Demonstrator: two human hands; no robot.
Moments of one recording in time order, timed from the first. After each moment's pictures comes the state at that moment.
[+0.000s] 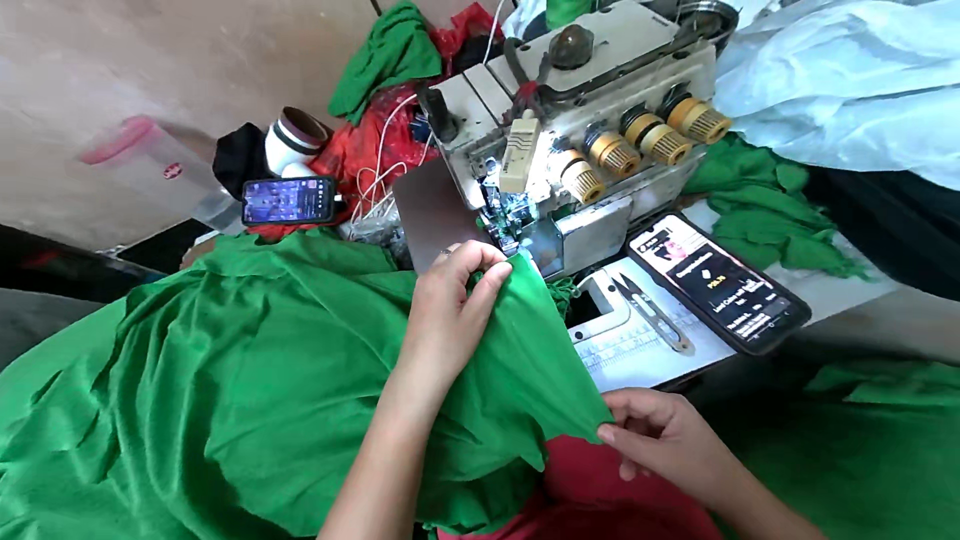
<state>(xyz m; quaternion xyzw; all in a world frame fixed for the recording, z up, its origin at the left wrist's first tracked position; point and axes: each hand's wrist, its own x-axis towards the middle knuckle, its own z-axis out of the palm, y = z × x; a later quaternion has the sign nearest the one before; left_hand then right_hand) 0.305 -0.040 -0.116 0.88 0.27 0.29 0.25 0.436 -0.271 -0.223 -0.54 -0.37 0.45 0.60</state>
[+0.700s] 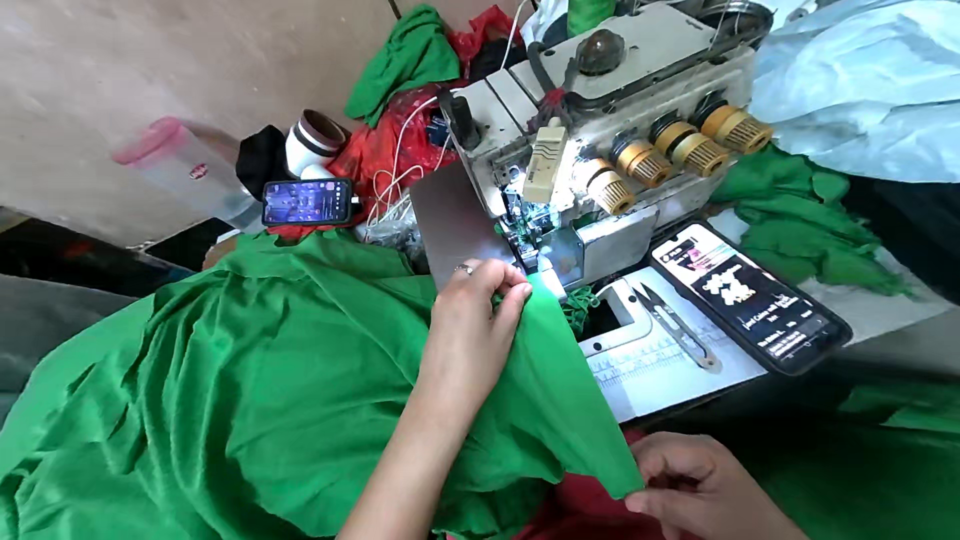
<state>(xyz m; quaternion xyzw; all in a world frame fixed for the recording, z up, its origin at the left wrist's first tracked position) 0.306 -0.053 -0.115 0.89 0.31 0.27 0.18 0.439 -0.285 -0.219 -0.50 -0.45 0.45 0.58</state>
